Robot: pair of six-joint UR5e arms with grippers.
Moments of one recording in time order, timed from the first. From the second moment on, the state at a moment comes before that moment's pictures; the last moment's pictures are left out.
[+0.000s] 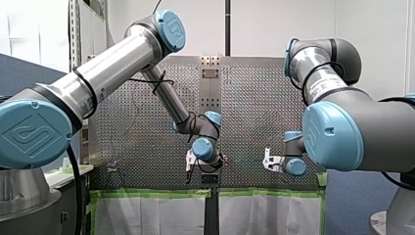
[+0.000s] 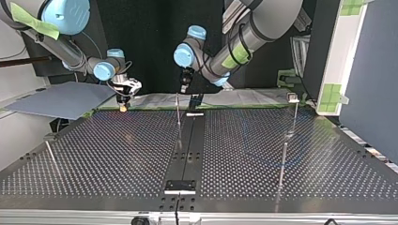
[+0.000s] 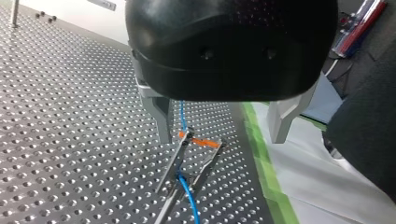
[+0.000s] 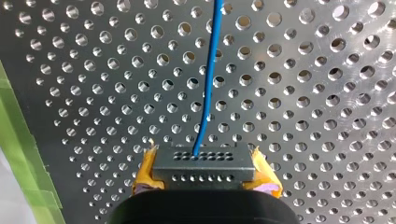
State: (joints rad) left arm -0.67 -2.43 -1.54 -2.73 -1.89 -1.76; right arm 1.76 -0.56 1.52 -0.80 1.42 1.67
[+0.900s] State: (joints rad) left arm -0.67 -2.18 -1.78 -2.54 -2.03 -1.78; right arm 1.77 -0.56 1.52 -0.80 1.42 1.67
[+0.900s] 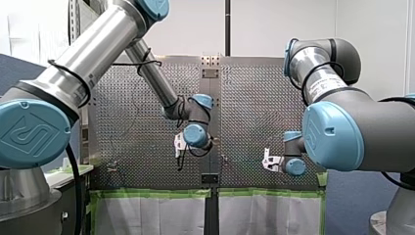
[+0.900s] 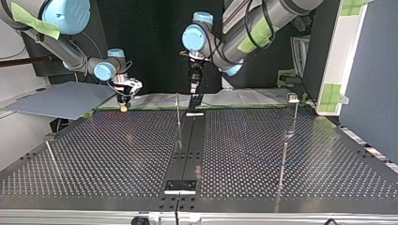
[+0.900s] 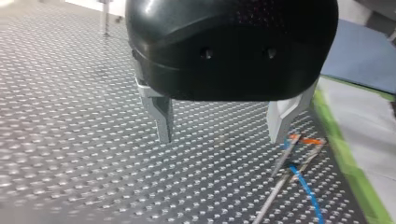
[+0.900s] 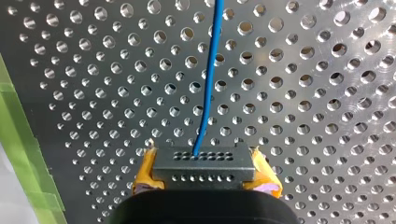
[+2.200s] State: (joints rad) left arm -0.69 -1.80 -2.17 -2.50 -2.04 -1.80; right arm 1.77 -0.56 1.52 -0.79 1.41 1.67
